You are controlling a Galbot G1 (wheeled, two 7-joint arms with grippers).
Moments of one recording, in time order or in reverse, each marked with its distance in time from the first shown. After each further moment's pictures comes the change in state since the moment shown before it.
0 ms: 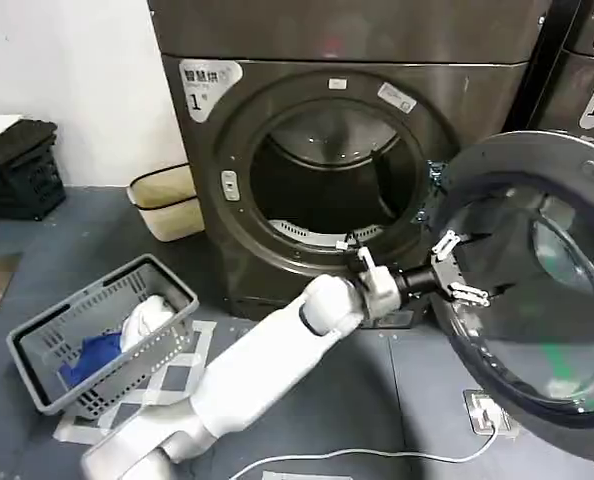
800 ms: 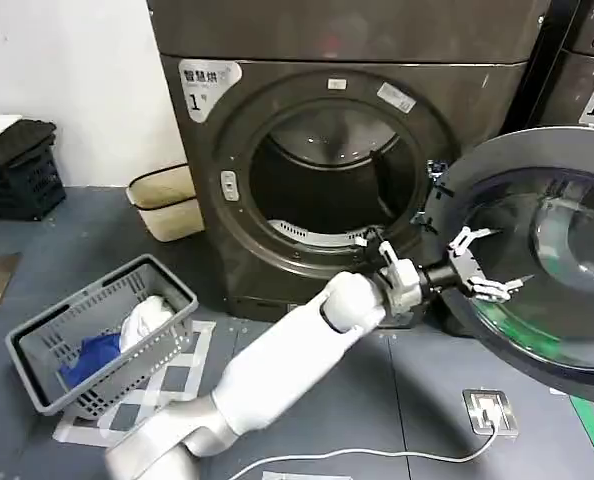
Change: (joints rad) left arm 0.006 -0.068 0.000 0.020 -0.013 0.076 -0.011; right arm -0.002 0.000 0.053 -0.025 -0.038 0.004 0.069
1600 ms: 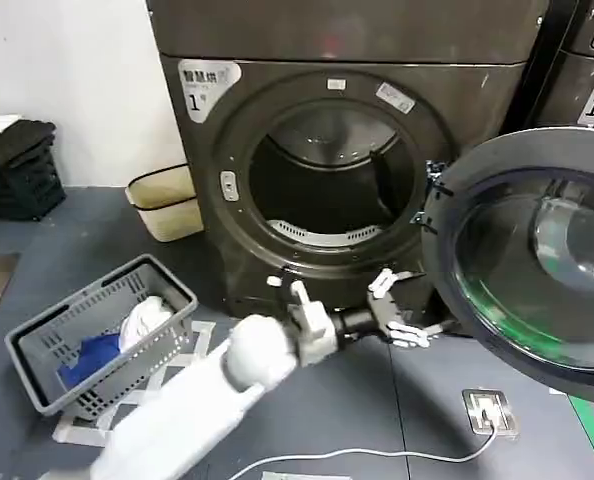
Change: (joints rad) left arm 0.242 0.448 -0.107 -0.537 -0.077 0.263 -0.060; right arm 0.010 0.000 -0.088 0.000 0.044 -0.001 -0.026
